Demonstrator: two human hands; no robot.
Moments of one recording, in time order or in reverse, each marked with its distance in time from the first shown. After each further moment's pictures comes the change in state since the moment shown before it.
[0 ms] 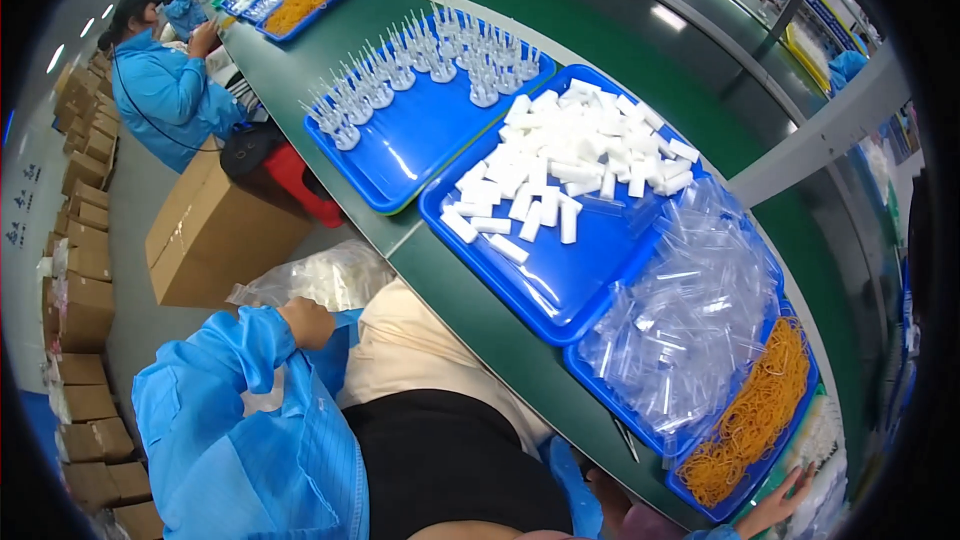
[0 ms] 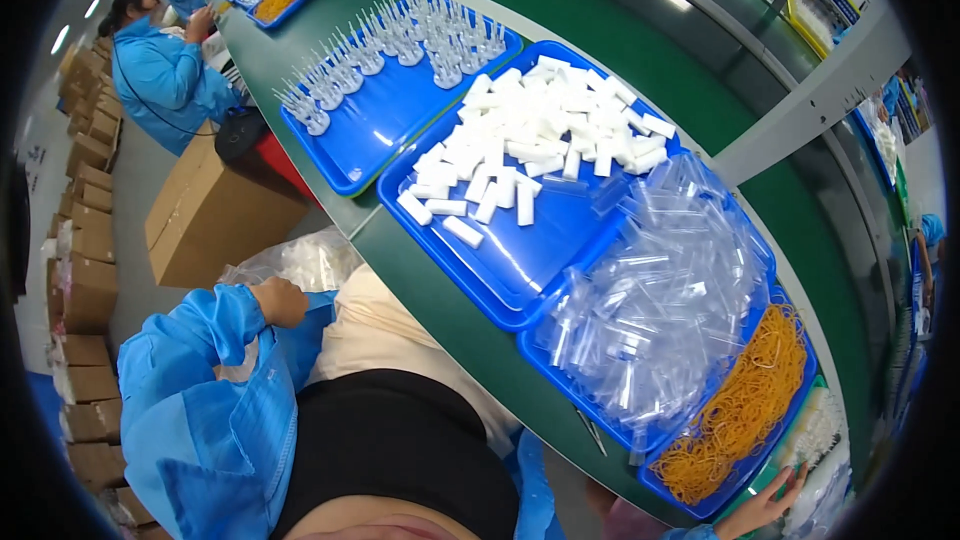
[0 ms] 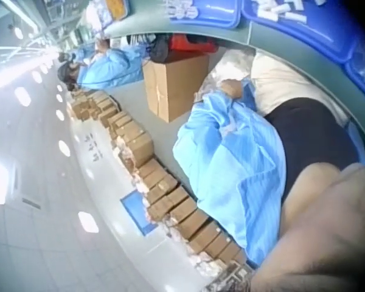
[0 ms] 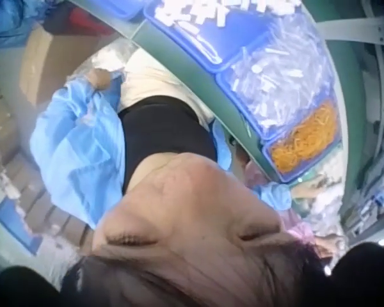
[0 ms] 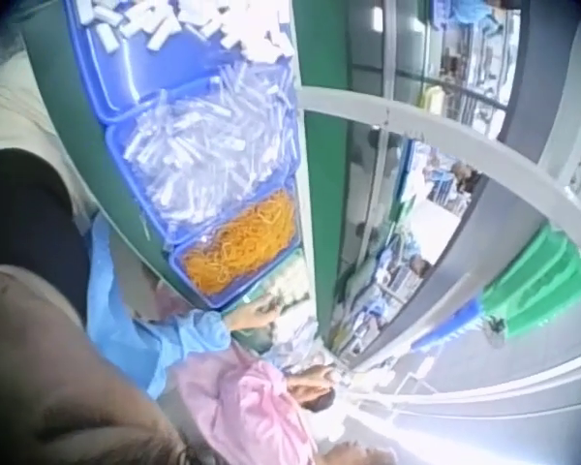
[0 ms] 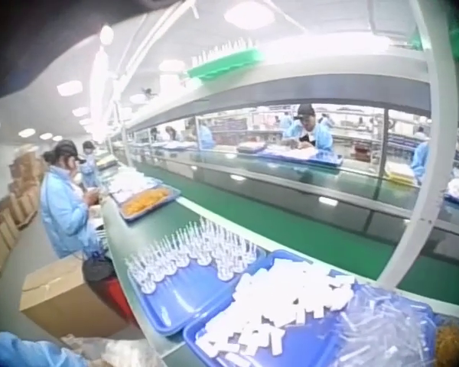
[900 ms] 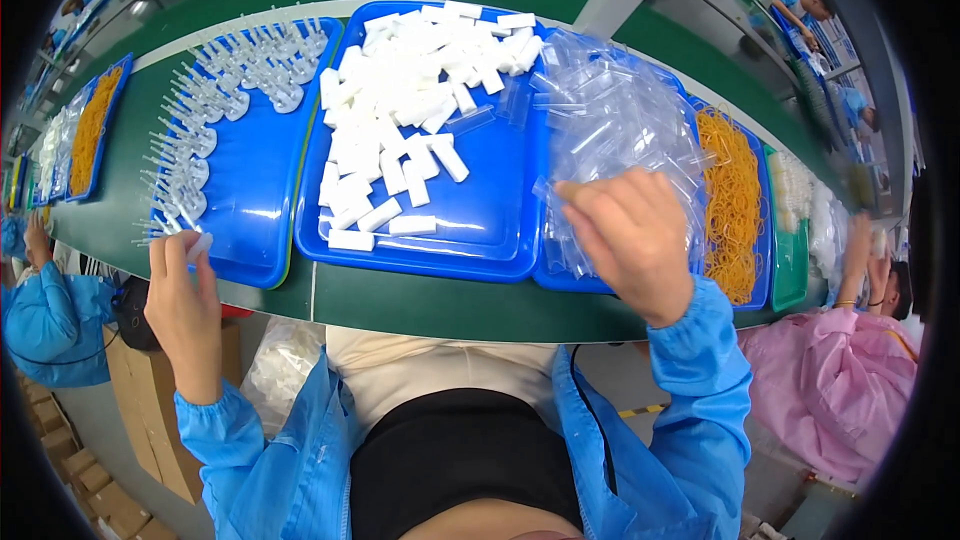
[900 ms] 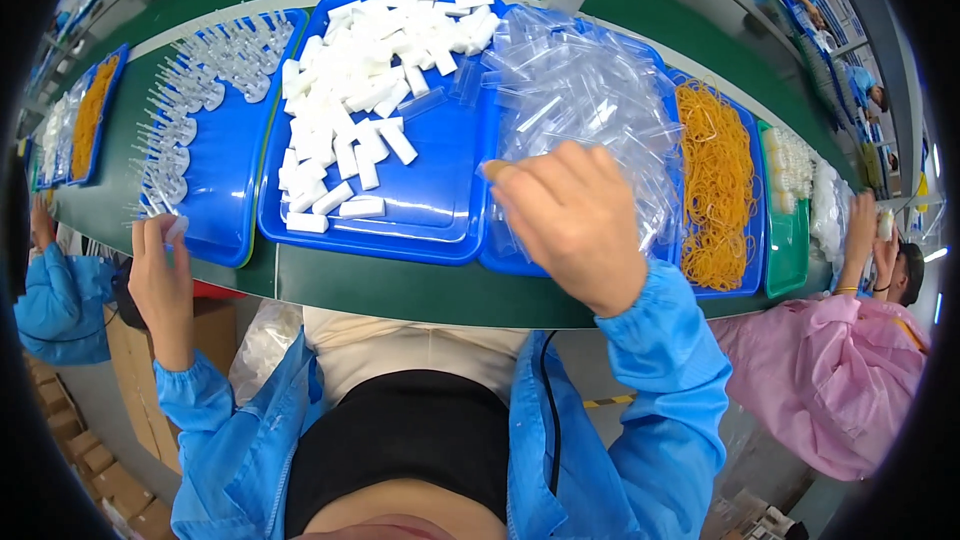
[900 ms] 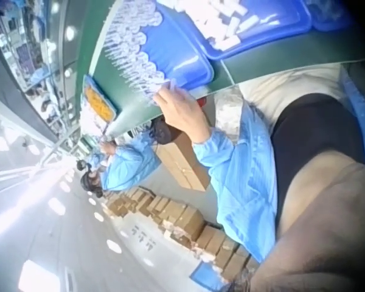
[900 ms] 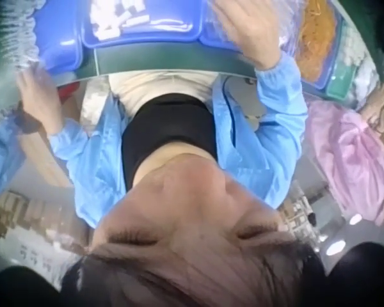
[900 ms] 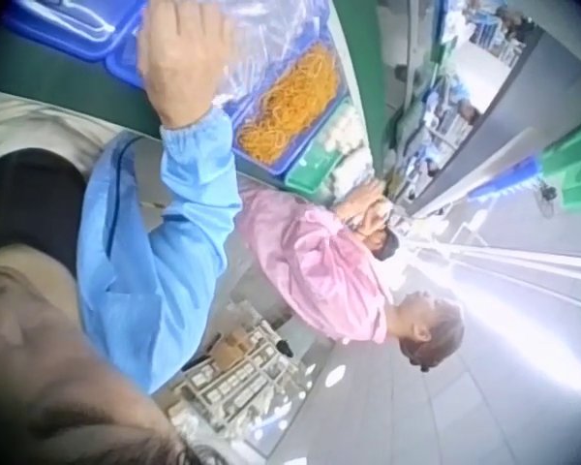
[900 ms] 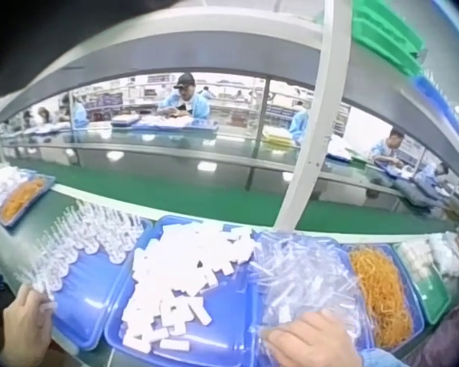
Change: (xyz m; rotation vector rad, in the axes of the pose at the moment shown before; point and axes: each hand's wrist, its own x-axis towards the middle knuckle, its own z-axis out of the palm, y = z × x) left_hand -0.003 -0.047 -0.167 -0.183 1.468 0.001; right_hand -0.053 -0.360 0.055 0.356 -0.398 -0.847
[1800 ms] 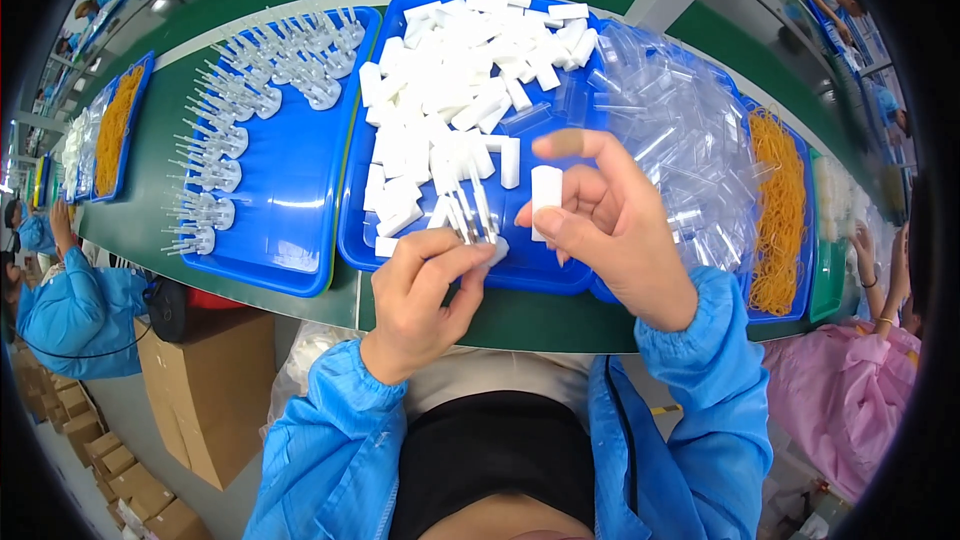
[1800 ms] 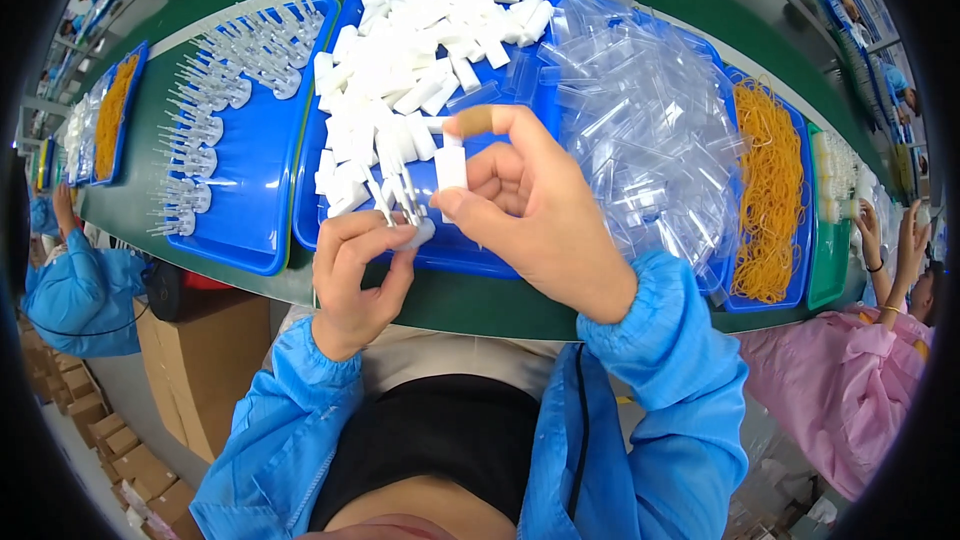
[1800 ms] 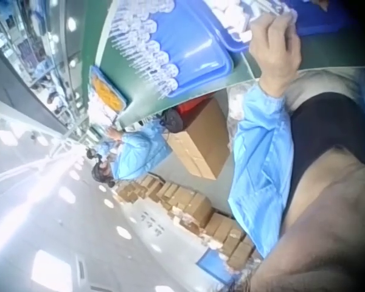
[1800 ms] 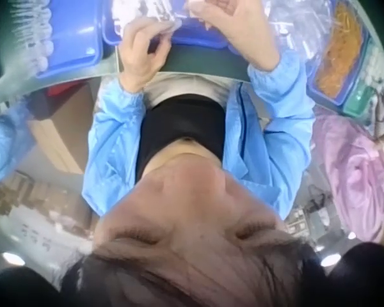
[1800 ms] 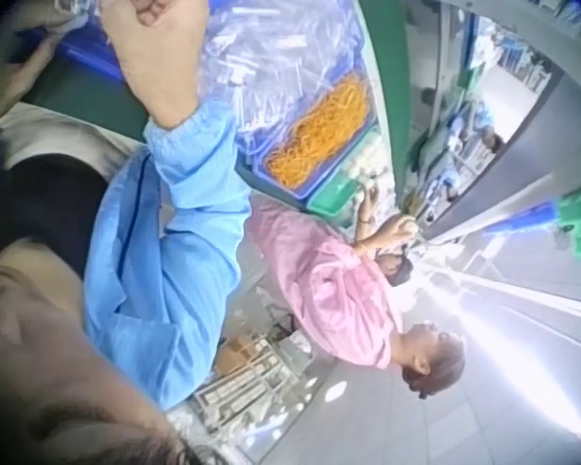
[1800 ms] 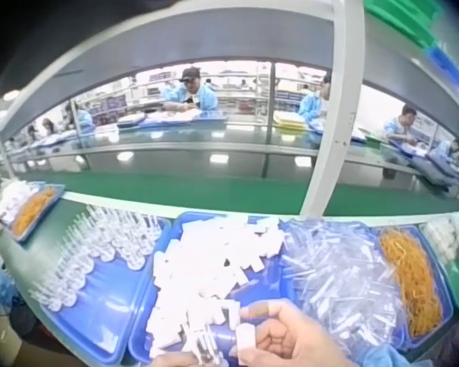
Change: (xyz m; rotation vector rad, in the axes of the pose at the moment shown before) left_hand -0.007 0.150 0.059 -0.978 0.167 0.346; right_hand 0.040 -0.037 0.042 1.396 -0.138 0.706
